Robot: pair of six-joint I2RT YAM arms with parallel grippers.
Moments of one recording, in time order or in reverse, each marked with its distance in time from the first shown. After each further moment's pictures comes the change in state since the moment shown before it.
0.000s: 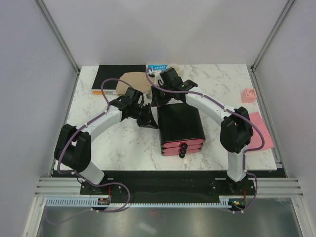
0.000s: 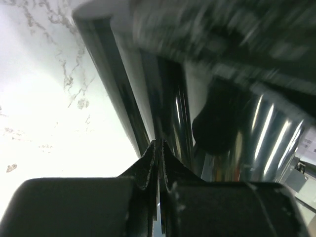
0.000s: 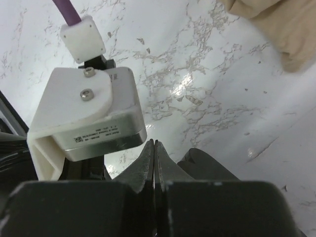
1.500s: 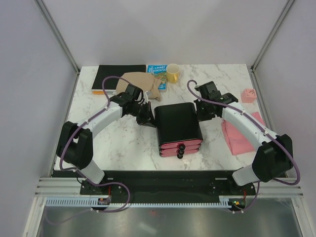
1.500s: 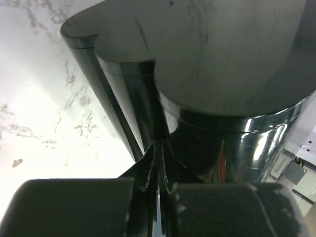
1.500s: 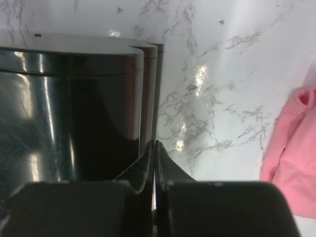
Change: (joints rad) left arm 0.013 0.039 0.074 -0.083 0.034 0.040; right arm -0.222 -0.502 -0.527 -0.272 0.322 0.073
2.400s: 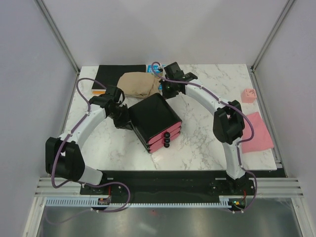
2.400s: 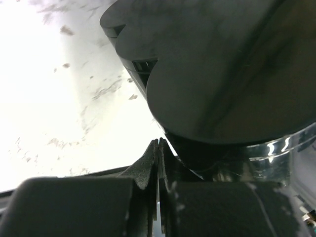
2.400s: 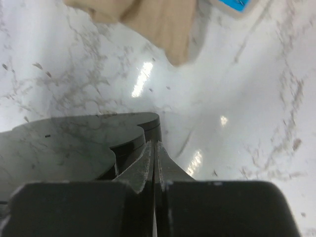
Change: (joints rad) left arm 0.169 -0.169 -0.032 -0.298 -0.309 0.018; right arm 0.134 0.653 0.682 0.108 -0.125 -0.052
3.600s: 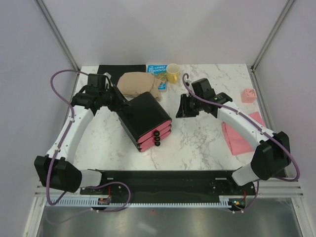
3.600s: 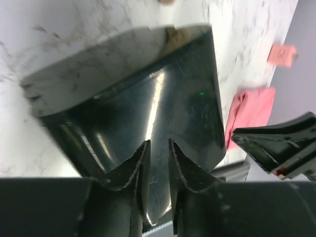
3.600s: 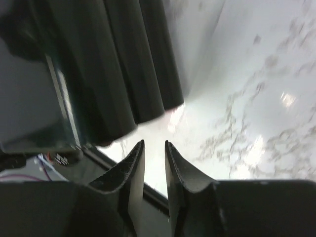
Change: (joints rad) left arm 0.133 -0.152 0.162 0.097 0.018 -0.178; right arm -0.056 -0.601 -0.588 0.092 -0.161 0.214
